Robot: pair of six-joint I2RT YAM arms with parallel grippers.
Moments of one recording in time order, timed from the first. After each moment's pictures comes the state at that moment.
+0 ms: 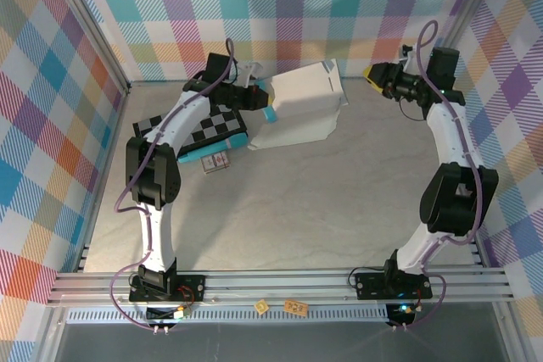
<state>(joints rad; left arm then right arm) -0.30 2.08 1.90 -0.56 0.77 -0.18 -0.14 1.73 1.57 -0.34 -1.05 0.56</state>
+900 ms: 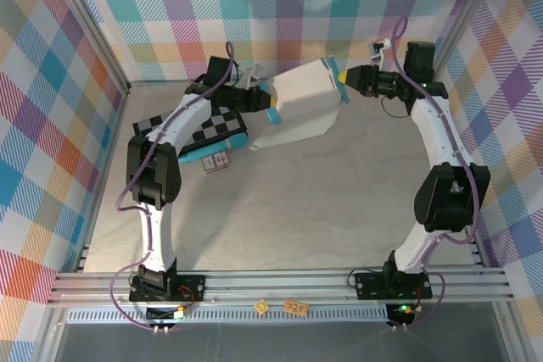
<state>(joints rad) -0.30 2.09 1.85 -0.49 0.82 -0.26 0.00 1.74 1.66 -0.45 -1.13 0.37</state>
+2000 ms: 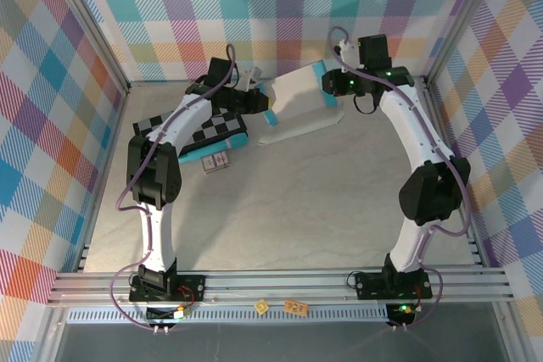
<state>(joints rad) -0.31 2.09 1.85 -0.53 0.71 -0.24 0.25 1.84 1.89 -0.76 -0.29 0.05</state>
